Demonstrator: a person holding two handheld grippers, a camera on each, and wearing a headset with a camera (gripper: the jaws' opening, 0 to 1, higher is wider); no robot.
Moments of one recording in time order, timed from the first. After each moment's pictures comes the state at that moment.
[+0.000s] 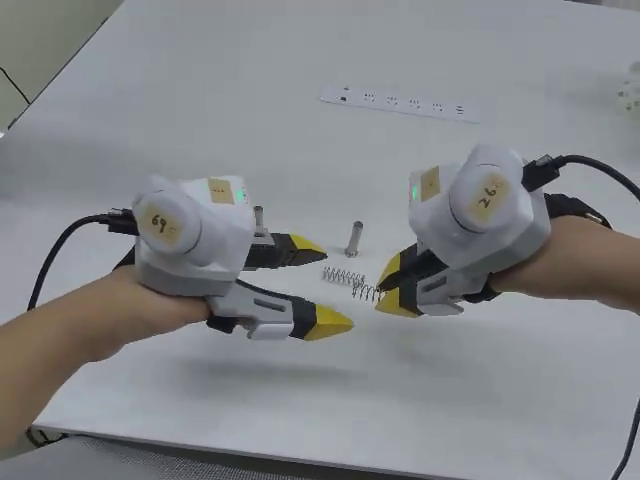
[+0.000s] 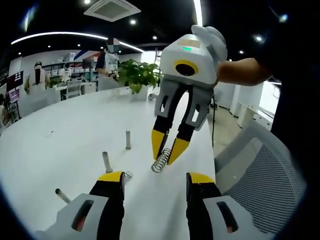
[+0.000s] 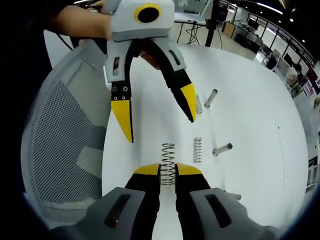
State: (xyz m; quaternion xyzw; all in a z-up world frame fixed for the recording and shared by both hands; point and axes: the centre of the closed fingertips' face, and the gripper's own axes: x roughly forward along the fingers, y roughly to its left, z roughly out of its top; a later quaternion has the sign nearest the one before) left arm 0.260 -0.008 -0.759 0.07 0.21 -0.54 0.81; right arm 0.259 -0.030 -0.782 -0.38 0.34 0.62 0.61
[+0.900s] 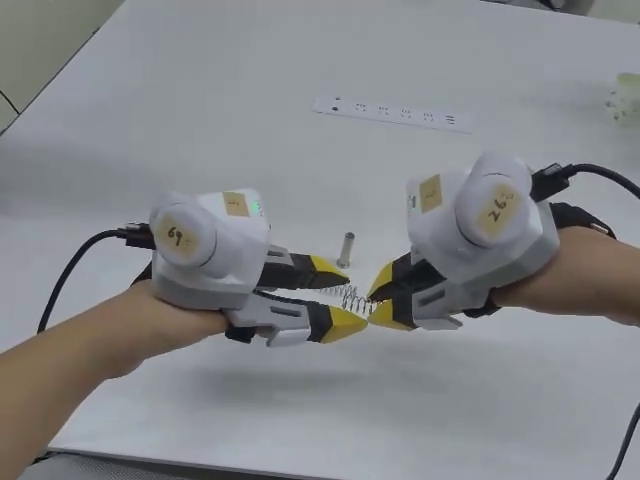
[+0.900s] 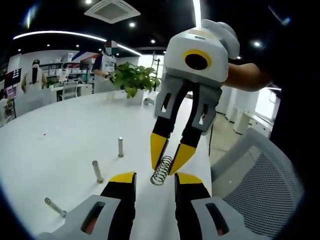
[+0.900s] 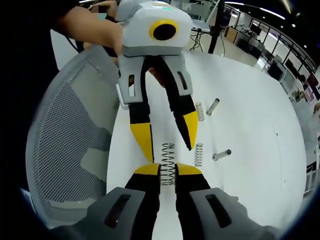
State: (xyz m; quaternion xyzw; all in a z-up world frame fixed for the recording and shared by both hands) left arm 0.262 -0.032 -0.754 0.05 0.20 -0.56 0.81; right arm 0.250 -0.028 -0.766 -0.38 0.32 0.63 0.60
